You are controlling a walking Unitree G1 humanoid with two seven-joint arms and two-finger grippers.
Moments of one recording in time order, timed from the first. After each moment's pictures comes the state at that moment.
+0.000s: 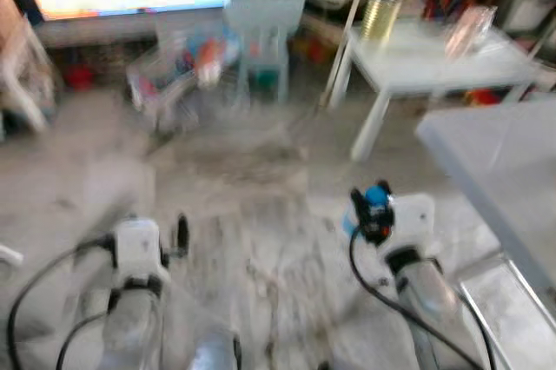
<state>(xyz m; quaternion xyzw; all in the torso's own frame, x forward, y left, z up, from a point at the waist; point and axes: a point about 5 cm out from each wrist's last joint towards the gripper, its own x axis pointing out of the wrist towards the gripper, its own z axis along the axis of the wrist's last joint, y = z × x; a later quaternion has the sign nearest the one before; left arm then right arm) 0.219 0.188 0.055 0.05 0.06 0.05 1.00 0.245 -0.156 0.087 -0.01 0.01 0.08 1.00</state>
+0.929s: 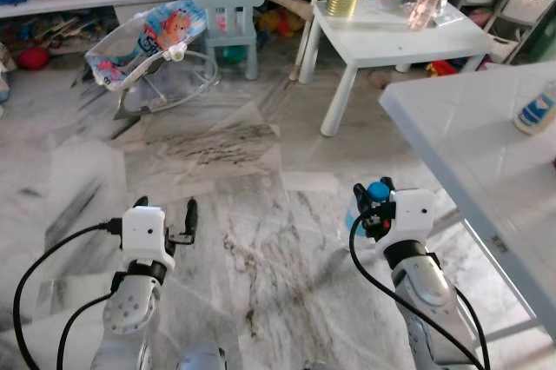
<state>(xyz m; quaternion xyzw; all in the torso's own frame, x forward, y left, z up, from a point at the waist) 0.230 0.178 0.061 0.04 0.03 0.00 1.00 0.251 -0.157 0.086 0.00 0.02 0.06 1.00</state>
